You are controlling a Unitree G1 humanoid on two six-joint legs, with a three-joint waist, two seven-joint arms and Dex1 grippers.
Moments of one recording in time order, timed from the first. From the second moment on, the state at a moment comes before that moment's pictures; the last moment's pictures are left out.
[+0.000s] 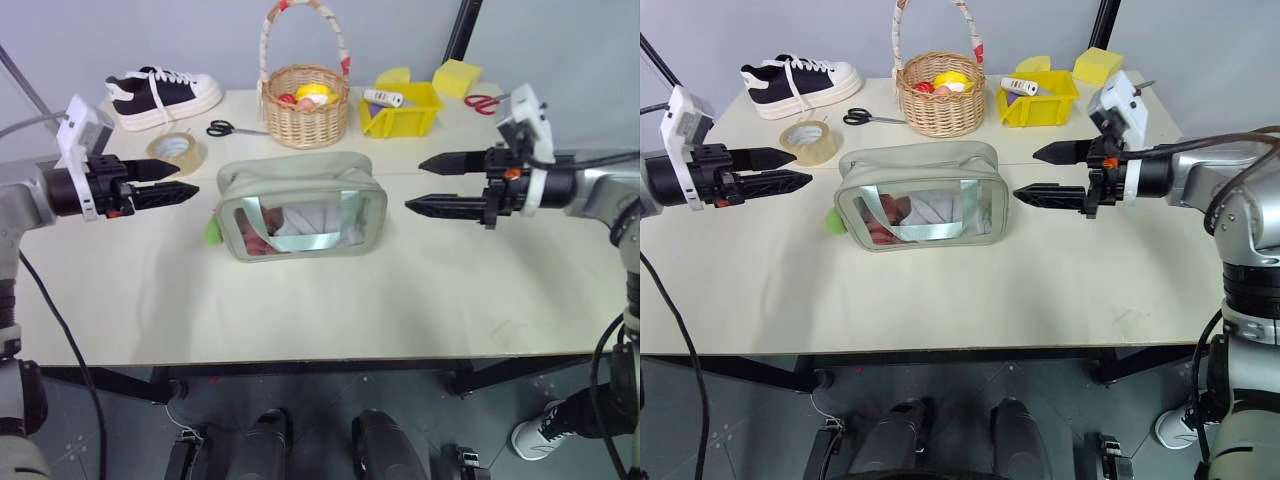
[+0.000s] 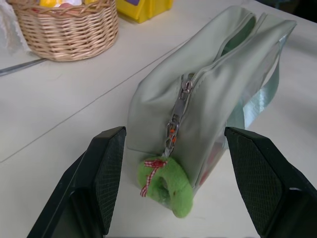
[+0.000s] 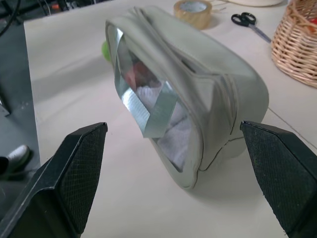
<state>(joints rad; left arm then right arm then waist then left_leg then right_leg) -0.74 1.00 0.17 0.15 -0.53 0.80 -1.14 -0.85 -0.90 -0.02 -0.09 0.60 0.89 1.11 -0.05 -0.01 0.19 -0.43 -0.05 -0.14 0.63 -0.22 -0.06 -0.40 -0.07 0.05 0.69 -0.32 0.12</state>
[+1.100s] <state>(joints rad) -0.64 1.00 0.22 0.22 -0.49 0.70 -1.02 -0.99 -0.62 0.21 0.12 0.31 0.57 1.16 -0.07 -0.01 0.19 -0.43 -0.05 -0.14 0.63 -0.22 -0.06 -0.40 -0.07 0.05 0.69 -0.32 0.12</state>
